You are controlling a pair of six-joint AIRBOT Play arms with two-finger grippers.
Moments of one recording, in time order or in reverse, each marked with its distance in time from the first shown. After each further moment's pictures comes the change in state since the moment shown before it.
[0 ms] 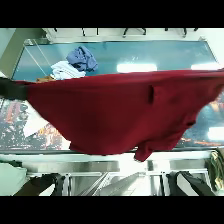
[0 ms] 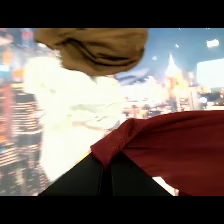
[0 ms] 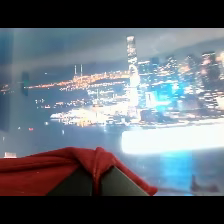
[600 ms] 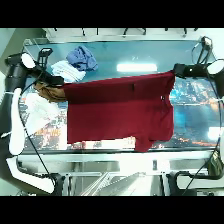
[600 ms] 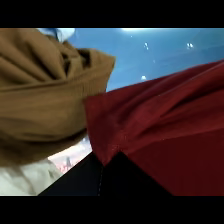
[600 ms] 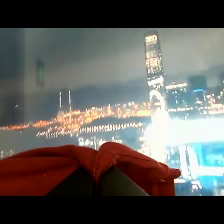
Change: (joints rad) left arm 0.221 -0.666 0.198 -0.373 0.225 0.139; right arm 0.147 -0.512 -0.237 0.104 -0.682 -0.104
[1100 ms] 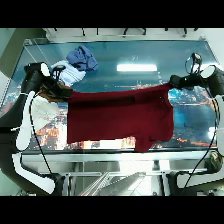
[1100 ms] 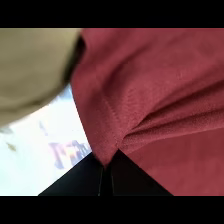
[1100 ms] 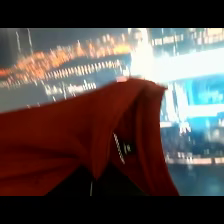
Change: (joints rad) left arm -0.037 -0.034 -0.159 0.037 -0.094 -0.031; right arm -0.040 -0.087 -0.011 -0.070 0.206 0.055
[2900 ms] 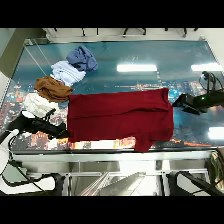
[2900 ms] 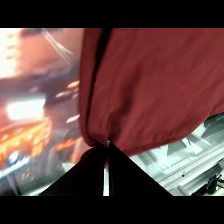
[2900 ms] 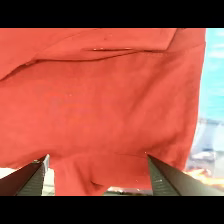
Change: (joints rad) left arm 0.328 0.321 -0.909 -0.532 0.144 0.195; right arm -0.121 0.426 -0.303 0.114 0.402 -0.042
